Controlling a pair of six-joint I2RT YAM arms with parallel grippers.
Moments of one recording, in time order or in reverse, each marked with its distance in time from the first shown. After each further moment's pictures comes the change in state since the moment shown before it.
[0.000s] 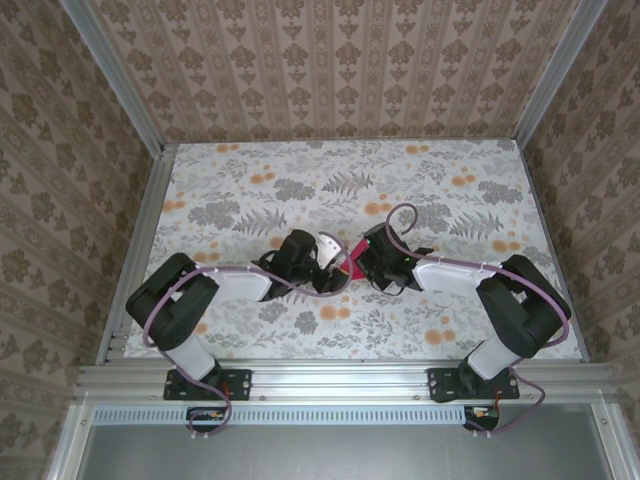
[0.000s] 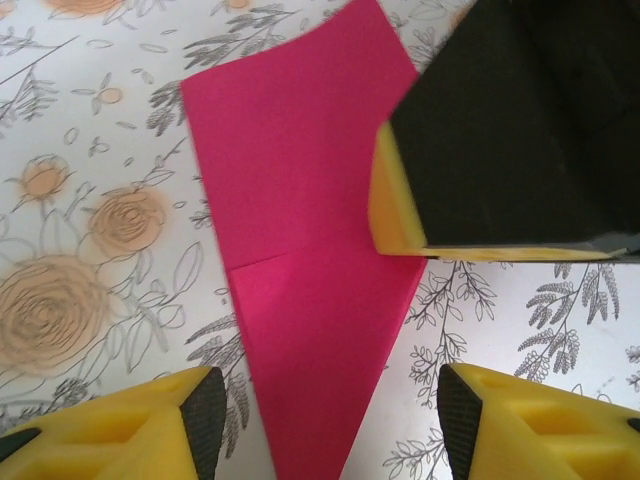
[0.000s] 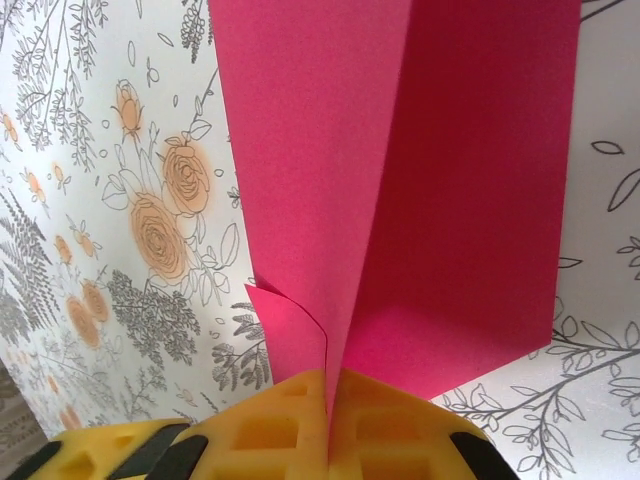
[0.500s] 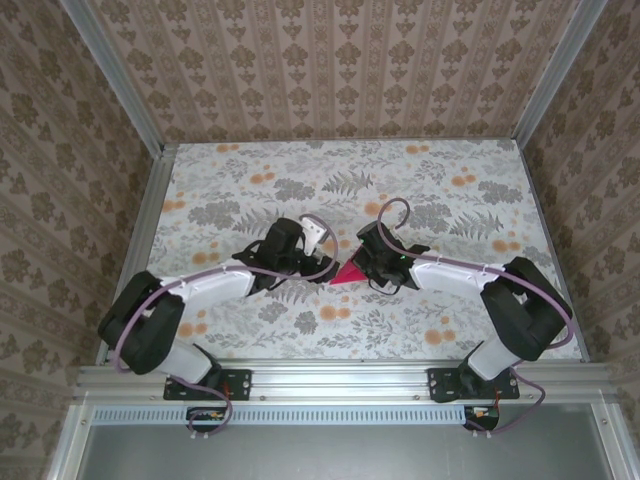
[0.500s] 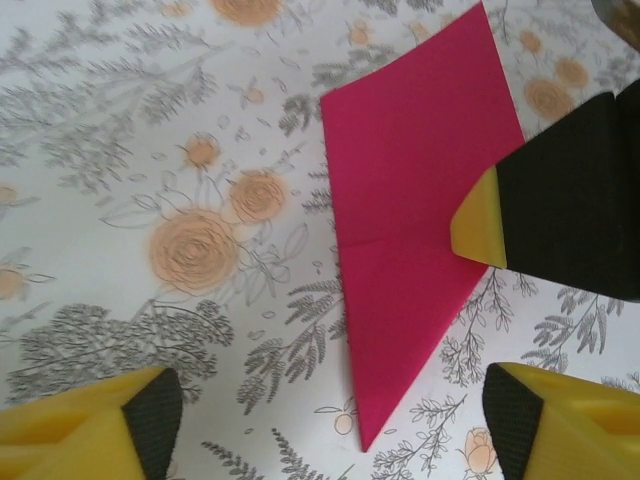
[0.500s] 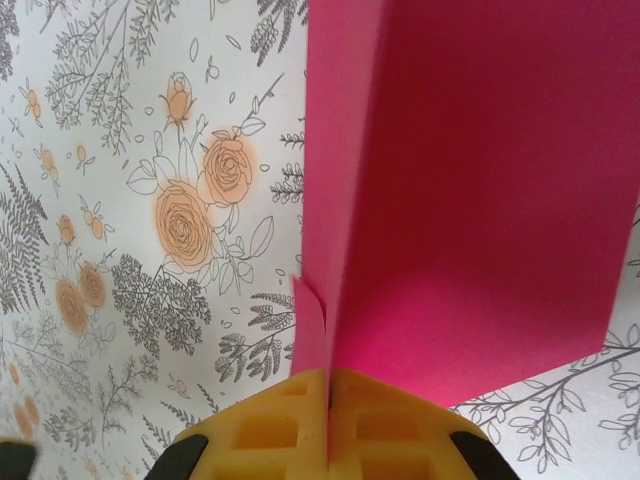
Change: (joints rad) left arm 0.073 -0.174 0.052 -0.278 -0.052 -0.154; right arm 0.050 -0.011 0.058 -0.084 0.097 -0.098
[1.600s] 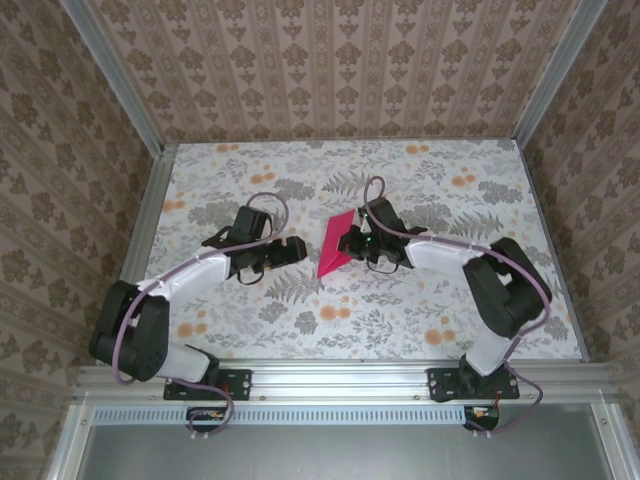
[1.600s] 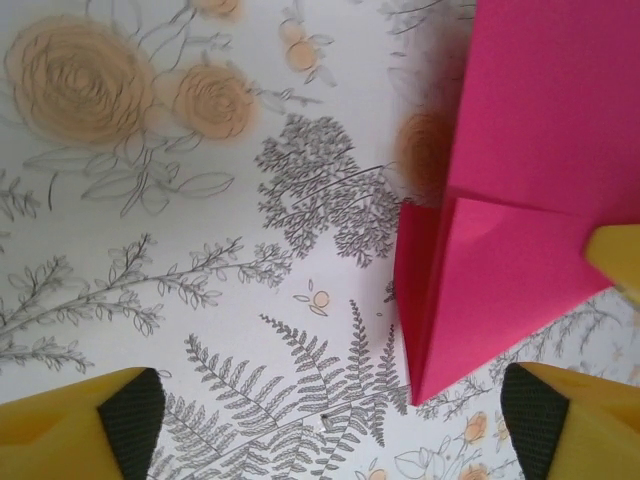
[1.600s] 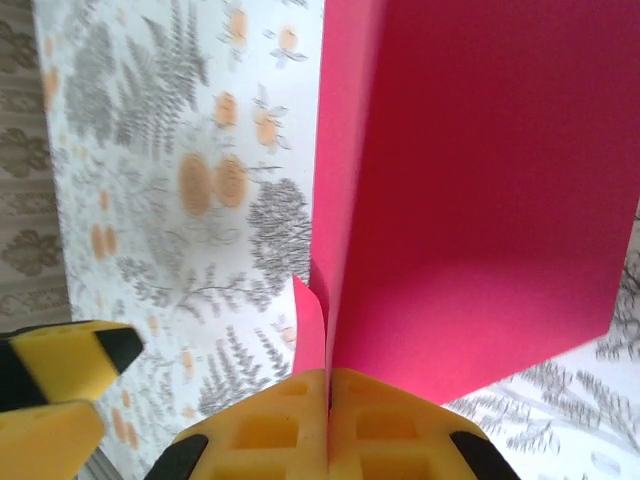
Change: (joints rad) left arm 0.265 -0.087 0.053 -0.365 0.071 -0.487; right arm -0.113 0.114 0.126 0.140 -0.380 -0.446
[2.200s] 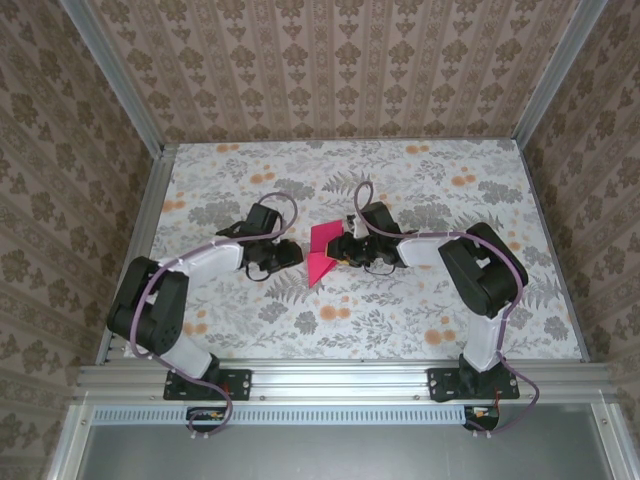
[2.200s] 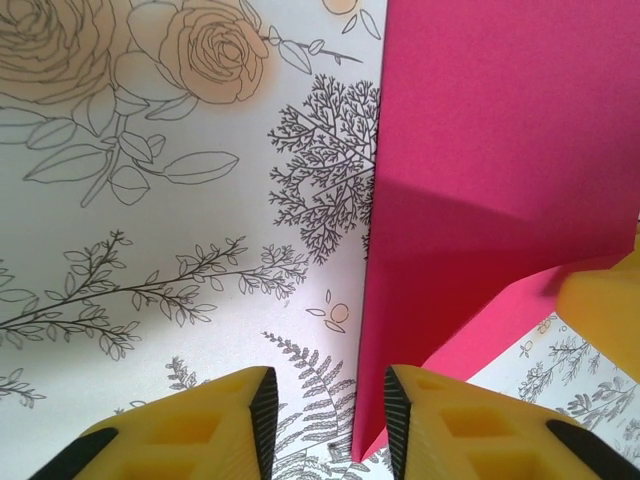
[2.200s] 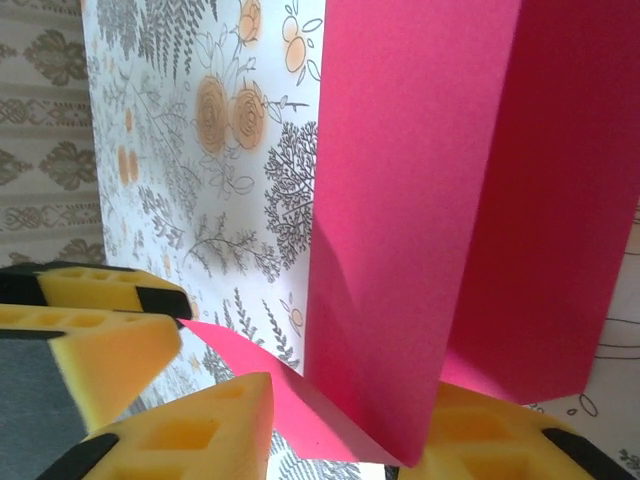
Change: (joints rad) left arm -0.015 0.164 0.072 -0.035 0.020 -0.053; right arm -0.037 0.207 0.003 0.196 -0.269 -0.090
